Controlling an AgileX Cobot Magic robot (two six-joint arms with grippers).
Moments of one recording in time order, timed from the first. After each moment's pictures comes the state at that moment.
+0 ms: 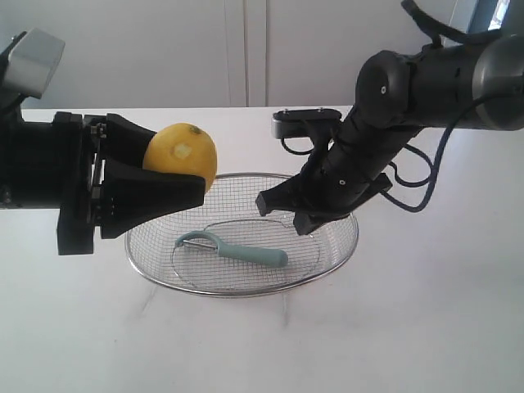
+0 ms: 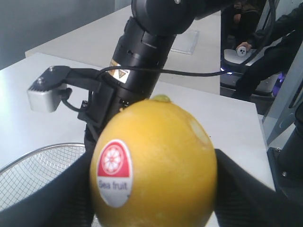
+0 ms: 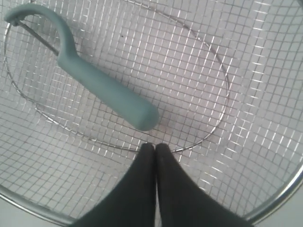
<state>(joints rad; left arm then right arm) -0.28 1.31 -0.70 -1.66 1.09 1.99 0.49 1.80 -1.24 0.26 0.76 -0.08</state>
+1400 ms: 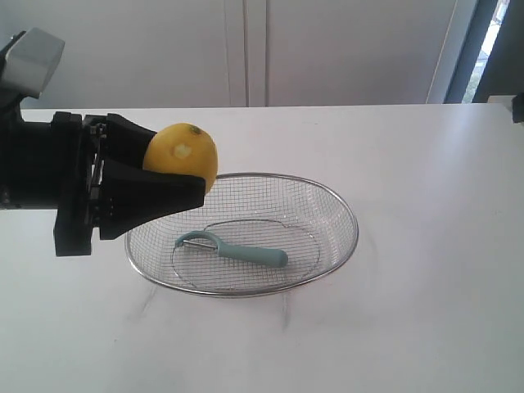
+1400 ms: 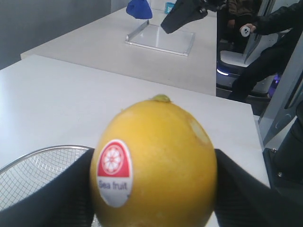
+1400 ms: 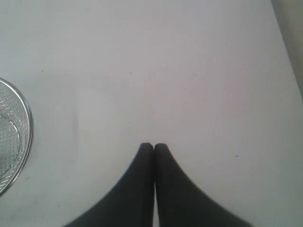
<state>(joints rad) -0.28 1.31 -0.70 -1.66 1.10 1.99 0.01 1.11 -1.02 -0.06 0.85 0.13</state>
